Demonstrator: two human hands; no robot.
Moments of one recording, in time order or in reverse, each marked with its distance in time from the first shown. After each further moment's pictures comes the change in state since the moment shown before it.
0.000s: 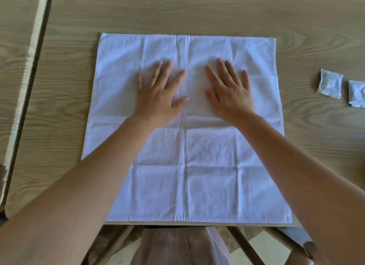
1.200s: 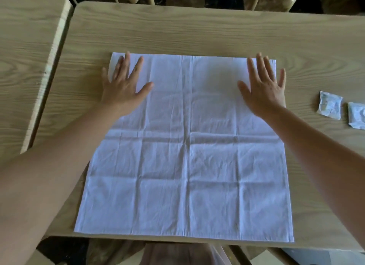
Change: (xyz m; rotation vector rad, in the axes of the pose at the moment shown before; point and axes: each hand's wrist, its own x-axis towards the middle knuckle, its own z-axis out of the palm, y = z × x) left_hand 0.023 -0.092 -0.031 -0.042 -0.027 -0.213; right_hand 0.035 0.062 -0.030 -0.043 0.052 0.114
